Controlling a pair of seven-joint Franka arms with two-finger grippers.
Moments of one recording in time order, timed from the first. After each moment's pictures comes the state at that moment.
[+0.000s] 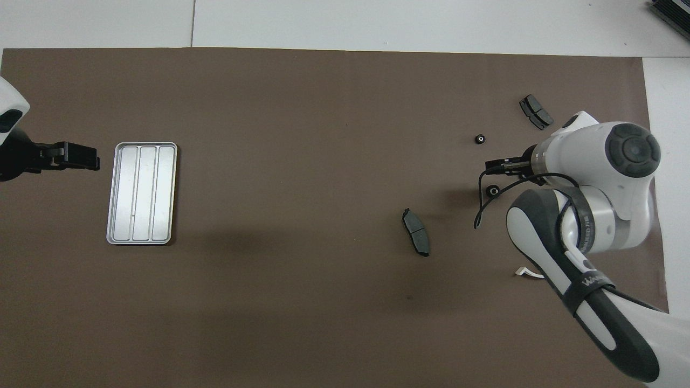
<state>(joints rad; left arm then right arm) 0.03 -0.04 -0.06 -1.77 0.00 1.83 -0.01 0.10 0.18 -0.04 -2.00 -0.04 2.33 0.07</state>
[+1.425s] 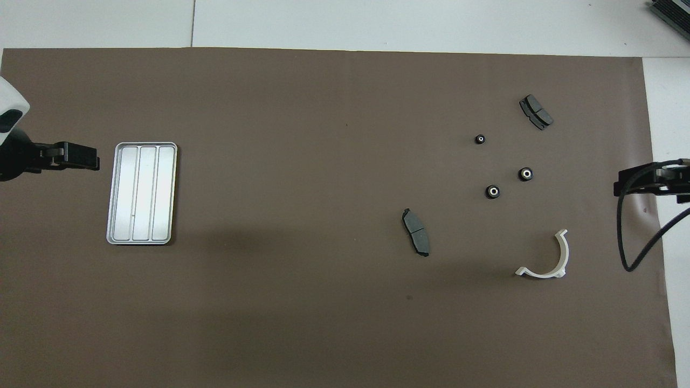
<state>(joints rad) 0.03 -0.04 -0.06 -1.77 0.00 1.83 -0.01 0.05 -0.08 -0.12 -1.70 -0.04 1.61 0.07</state>
